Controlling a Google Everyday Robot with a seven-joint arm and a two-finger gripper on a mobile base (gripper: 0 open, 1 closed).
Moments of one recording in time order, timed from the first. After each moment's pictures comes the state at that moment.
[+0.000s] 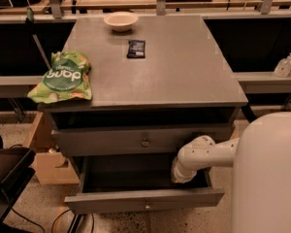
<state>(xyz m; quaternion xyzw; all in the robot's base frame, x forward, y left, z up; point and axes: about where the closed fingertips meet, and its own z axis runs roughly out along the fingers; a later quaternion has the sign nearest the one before) 0.543 -0.132 0.405 -0.74 0.66 -0.01 0.12</state>
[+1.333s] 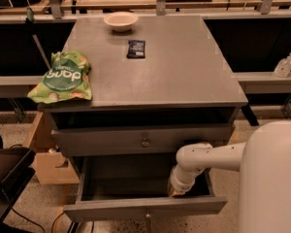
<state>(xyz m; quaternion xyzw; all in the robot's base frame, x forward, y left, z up) 0.492 -0.116 0.375 -0.75 0.65 0.10 0.07</state>
